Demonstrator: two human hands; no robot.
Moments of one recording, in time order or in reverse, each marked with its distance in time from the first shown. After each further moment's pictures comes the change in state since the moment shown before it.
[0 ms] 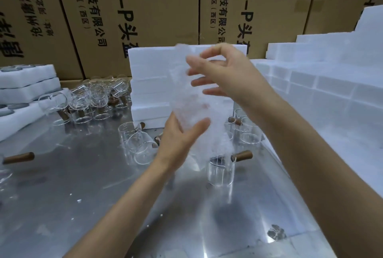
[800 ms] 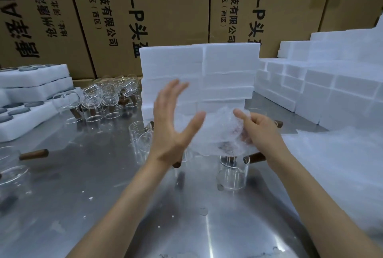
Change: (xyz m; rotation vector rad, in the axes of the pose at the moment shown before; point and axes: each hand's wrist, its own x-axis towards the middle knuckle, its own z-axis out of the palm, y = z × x) left_hand 0.007 0.001 -0.031 0.512 0.133 0.295; right_hand -0.019 0.131 -0.012 -0.087 0.259 0.222
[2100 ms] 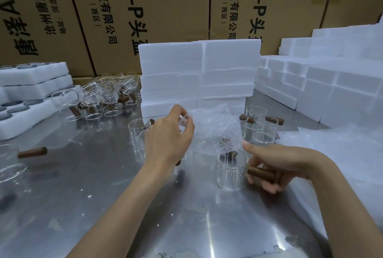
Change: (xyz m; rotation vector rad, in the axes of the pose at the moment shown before) left_hand -0.006 -0.018 0.009 0.523 0.023 -0.185; right_hand -0.019 0.000 -0.041 -0.524 -0.828 0.568
